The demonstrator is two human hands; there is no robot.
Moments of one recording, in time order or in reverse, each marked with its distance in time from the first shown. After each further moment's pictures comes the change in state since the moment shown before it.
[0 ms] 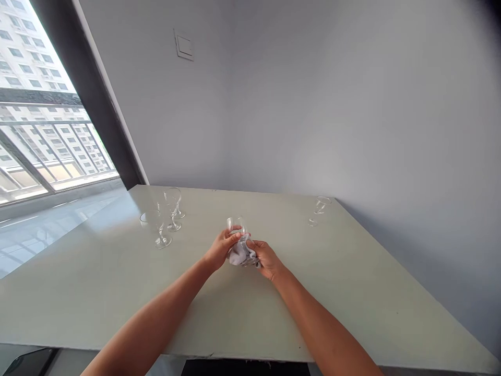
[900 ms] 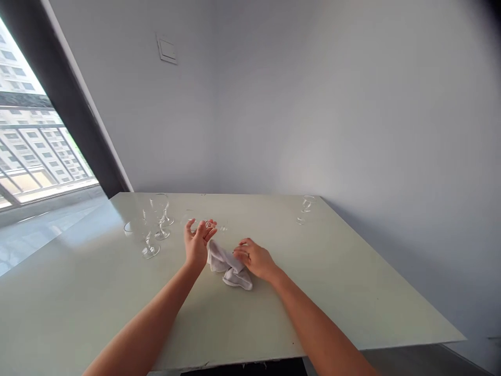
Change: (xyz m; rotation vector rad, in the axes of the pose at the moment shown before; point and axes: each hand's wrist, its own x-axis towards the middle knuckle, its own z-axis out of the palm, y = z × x) left_hand 0.007 0.014 -0.012 -0.186 0.522 0.457; right_hand -0.016 -0.017 -0.007 -1.292 0.095 -0.398
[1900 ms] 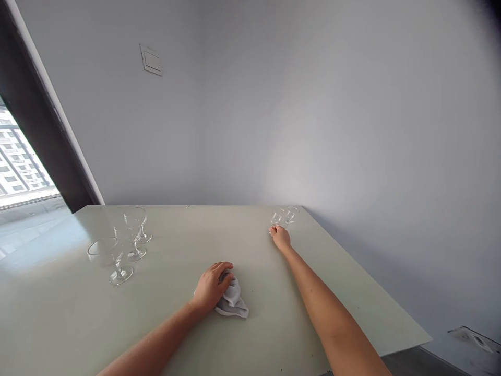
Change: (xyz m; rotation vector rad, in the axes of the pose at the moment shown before) left_hand -0.042 -0.048 0.000 1.060 -0.687 0.106; right_hand 0.051 0.174 -0.082 -0.208 0.390 0.656
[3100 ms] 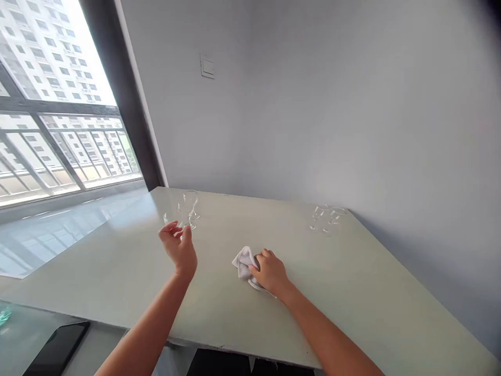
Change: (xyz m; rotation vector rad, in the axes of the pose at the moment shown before) left_hand -0.039 0.010 -0.120 -0.315 1.321 -0.089; right_hand -0.192 -0.109 0.026 0.007 -0.205 -0.656
